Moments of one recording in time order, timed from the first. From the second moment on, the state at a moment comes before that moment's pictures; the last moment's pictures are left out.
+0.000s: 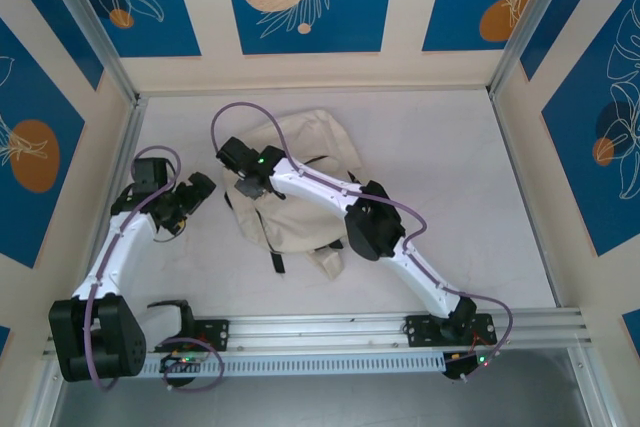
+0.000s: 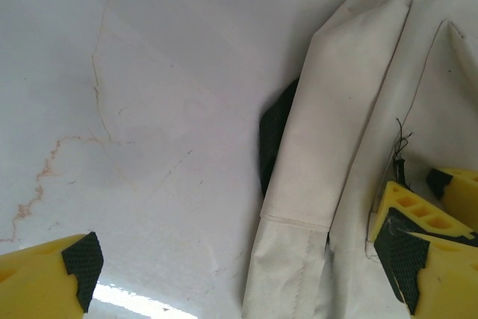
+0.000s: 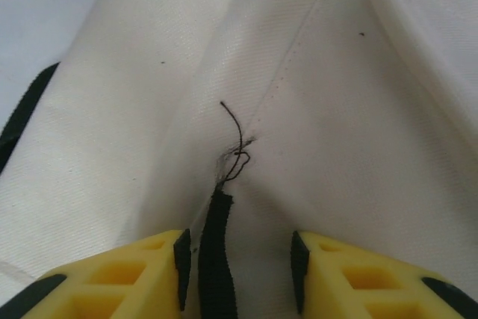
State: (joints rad) left arm 0.08 1.13 0.78 -0.64 0.19 -0.74; right arm 0.98 2.49 2.33 -0.94 0.34 -0.03
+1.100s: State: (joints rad) left arm 0.06 1.32 0.75 -0.41 0.56 -0.73; right arm 0.85 2.35 2.31 -0.96 -0.01 0.29
